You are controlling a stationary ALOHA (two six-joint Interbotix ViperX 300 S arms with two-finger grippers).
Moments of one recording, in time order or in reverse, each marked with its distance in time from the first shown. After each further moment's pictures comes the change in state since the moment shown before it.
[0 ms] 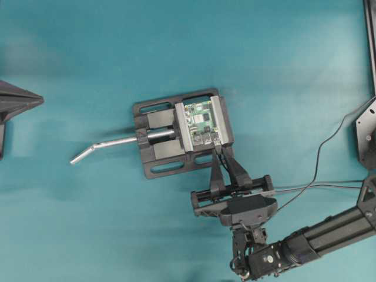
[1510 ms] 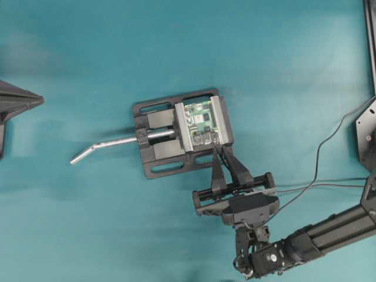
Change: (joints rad) left arm -0.002 0.000 0.000 -0.002 0.000 -0.002; right arm -0.003 -0.015 0.032 -0.023 0.005 -0.003
